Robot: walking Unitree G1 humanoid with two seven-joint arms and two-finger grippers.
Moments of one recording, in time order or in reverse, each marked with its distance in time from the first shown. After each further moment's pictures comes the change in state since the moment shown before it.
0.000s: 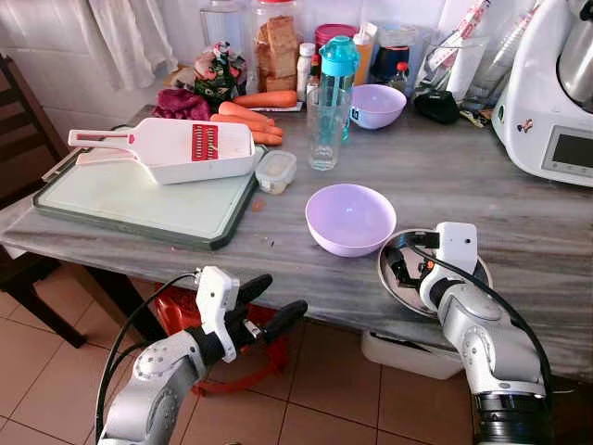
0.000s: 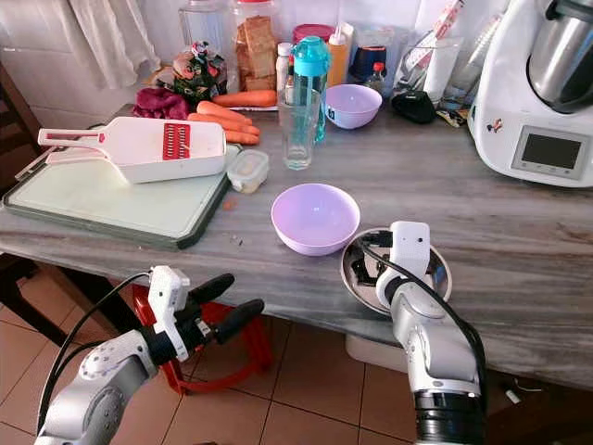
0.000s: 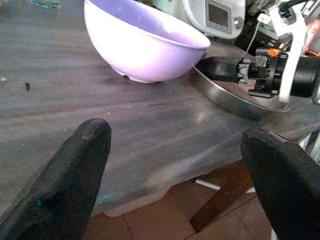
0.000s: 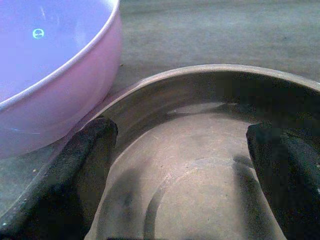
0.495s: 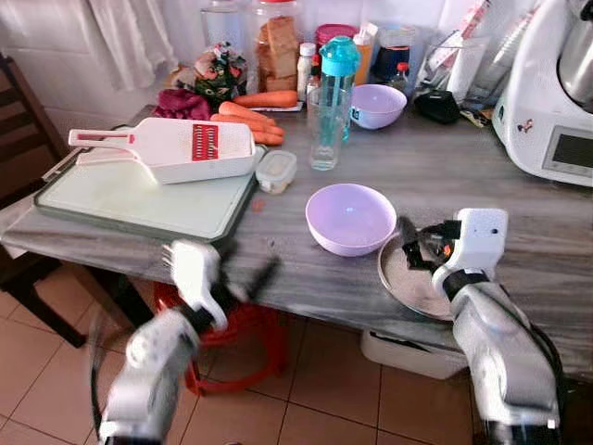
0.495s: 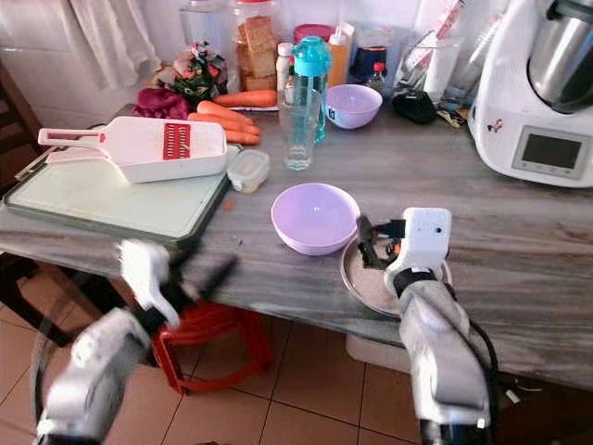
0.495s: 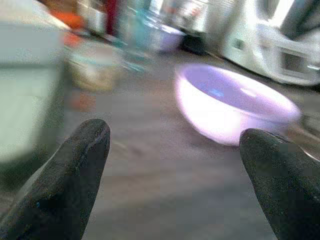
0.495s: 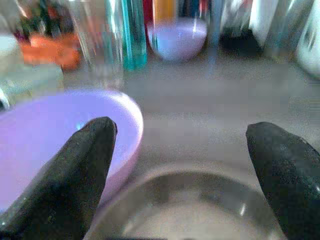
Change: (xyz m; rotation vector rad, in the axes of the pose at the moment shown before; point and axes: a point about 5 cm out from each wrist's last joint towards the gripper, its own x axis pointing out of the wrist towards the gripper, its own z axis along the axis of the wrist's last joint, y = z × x) left arm 0.001 0.029 0.034 0.112 -0.175 0.333; right arm -0.036 0.012 0.037 -0.131 -0.389 0.000
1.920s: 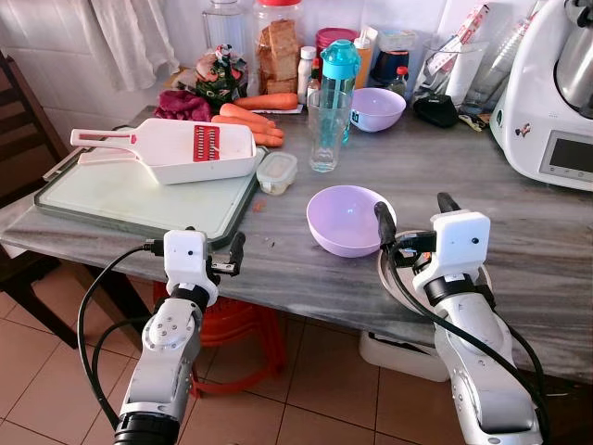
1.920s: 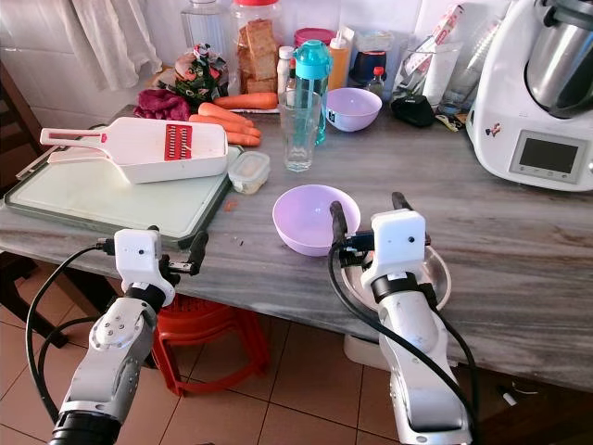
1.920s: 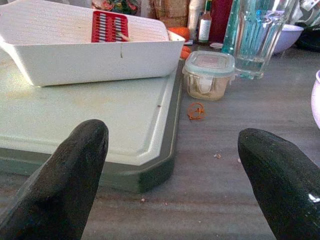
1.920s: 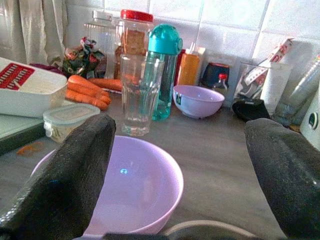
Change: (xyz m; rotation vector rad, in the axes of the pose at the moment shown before) left arm 0.015 0.016 -0.005 0.181 0.000 0.390; right arm -0.012 0.029 0.007 -0.091 -0.172 0.082
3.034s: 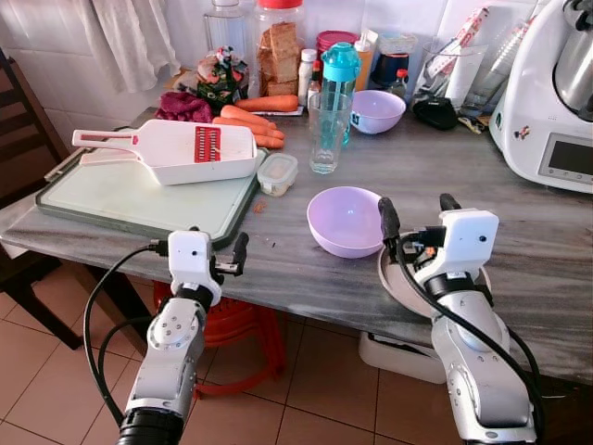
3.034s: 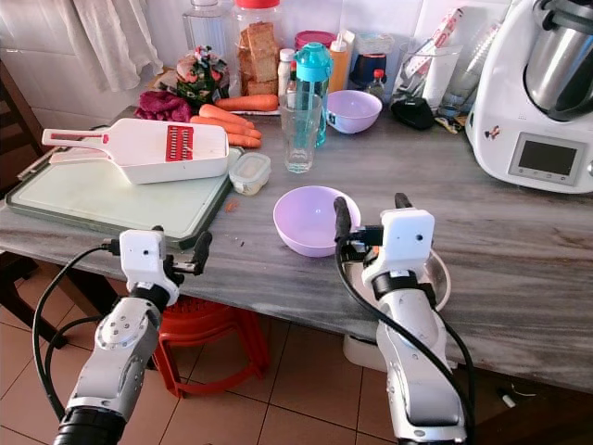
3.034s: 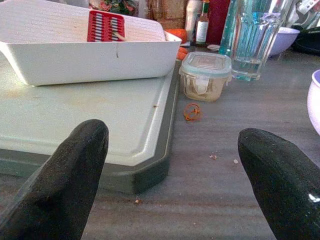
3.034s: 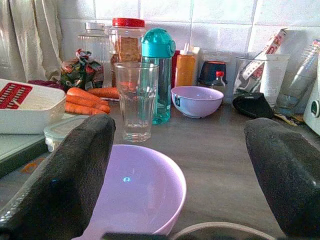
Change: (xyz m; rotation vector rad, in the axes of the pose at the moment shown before) left arm 0.003 -0.003 -0.004 -0.008 -0.004 -0.008; right arm 0.003 -0.002 -0.001 0.098 -0.008 -0.035
